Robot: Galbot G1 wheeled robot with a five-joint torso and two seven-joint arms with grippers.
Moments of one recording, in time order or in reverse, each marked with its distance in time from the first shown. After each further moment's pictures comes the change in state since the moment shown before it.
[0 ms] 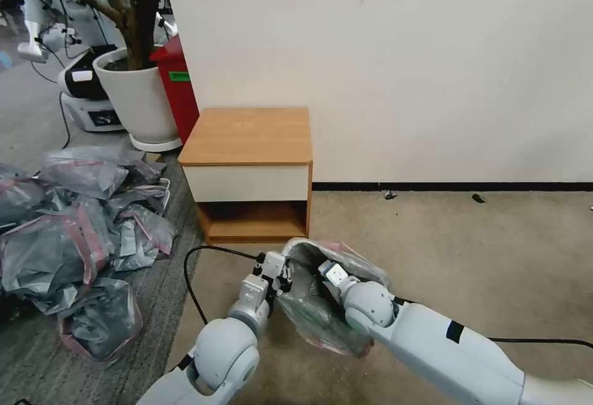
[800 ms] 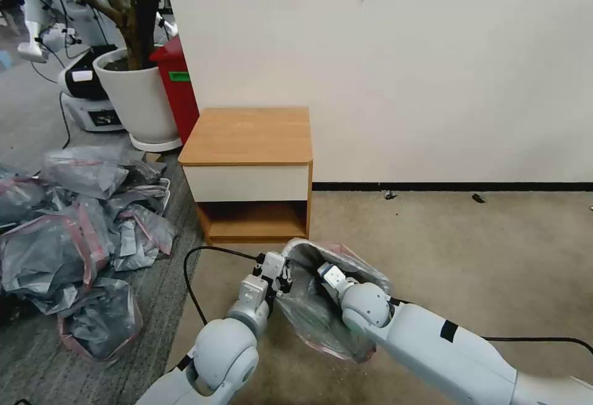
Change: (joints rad) left arm -0.006 0.006 -0.003 0.002 -0.023 0.000 0.000; right arm -0.018 0.001 0.005 0.010 -0.007 0.001 0.013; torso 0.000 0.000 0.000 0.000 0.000
